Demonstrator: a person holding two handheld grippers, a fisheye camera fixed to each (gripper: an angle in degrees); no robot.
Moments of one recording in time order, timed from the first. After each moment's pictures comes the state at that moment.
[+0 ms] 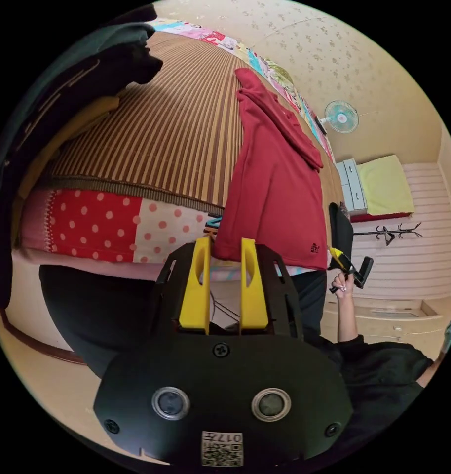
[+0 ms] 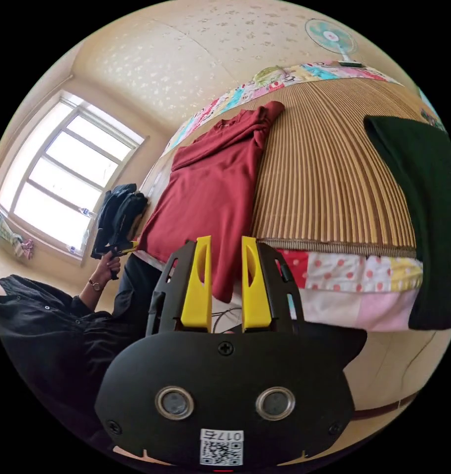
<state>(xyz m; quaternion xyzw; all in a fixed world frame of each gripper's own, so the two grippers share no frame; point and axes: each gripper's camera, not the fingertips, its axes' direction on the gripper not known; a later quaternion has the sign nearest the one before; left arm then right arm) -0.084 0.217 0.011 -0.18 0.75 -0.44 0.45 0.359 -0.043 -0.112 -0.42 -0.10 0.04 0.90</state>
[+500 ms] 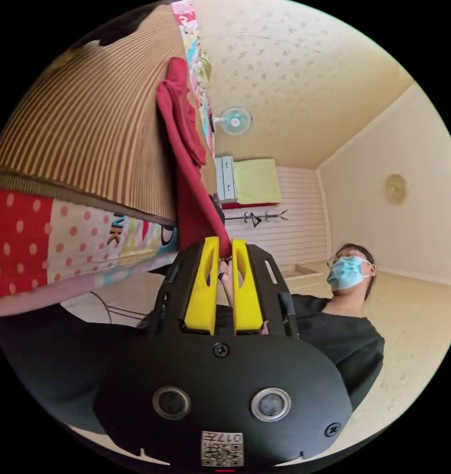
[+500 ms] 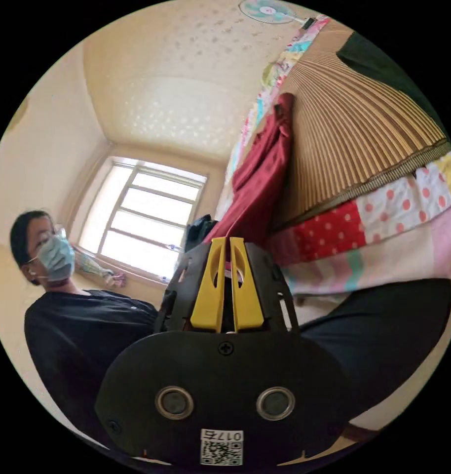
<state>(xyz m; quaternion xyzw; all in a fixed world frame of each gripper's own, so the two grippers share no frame) -0.143 0.266 0.056 0.06 0.90 -0.42 0.13 0.304 -0.116 -0.112 -0.31 -0.34 0.25 0.85</state>
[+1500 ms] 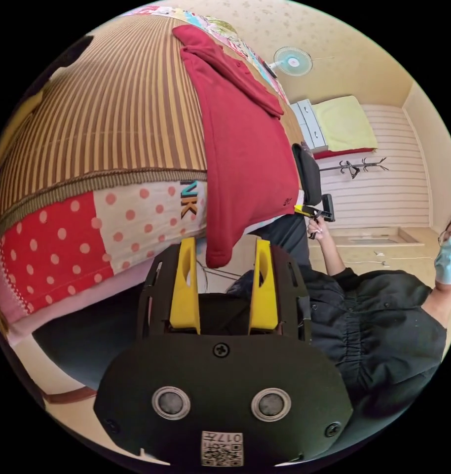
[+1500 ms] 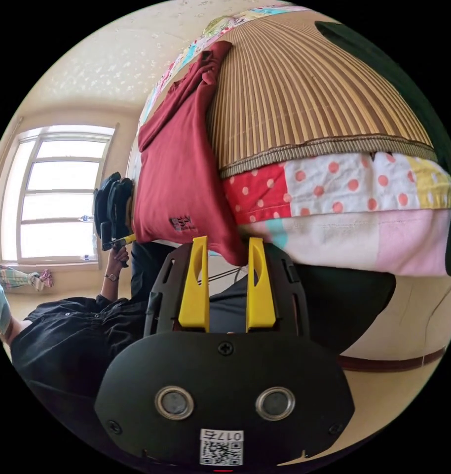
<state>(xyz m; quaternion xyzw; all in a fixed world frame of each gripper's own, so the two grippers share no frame) -0.104 0.208 -0.058 -0.08 0.87 -0.28 0.41 0.127 -0.164 0.019 -0.55 -0.10 0.16 0.81</state>
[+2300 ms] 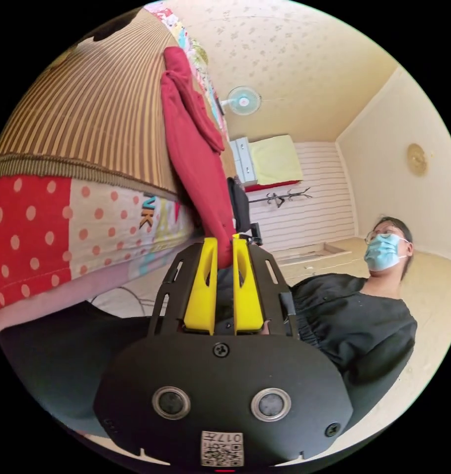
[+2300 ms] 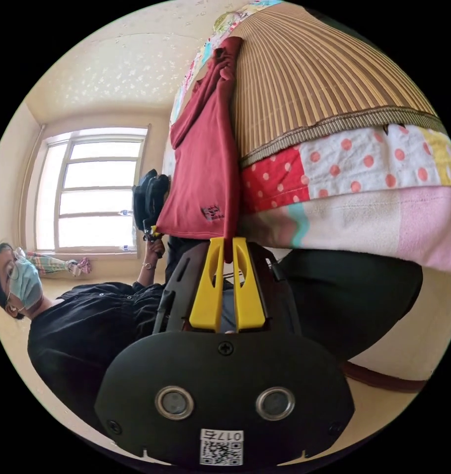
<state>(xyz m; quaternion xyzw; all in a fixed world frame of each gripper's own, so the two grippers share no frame) -0.091 0.347 -0.067 0.06 0.90 -0.38 0.20 0.141 -0.208 -0.106 -0.52 -0.23 0.21 0.79</state>
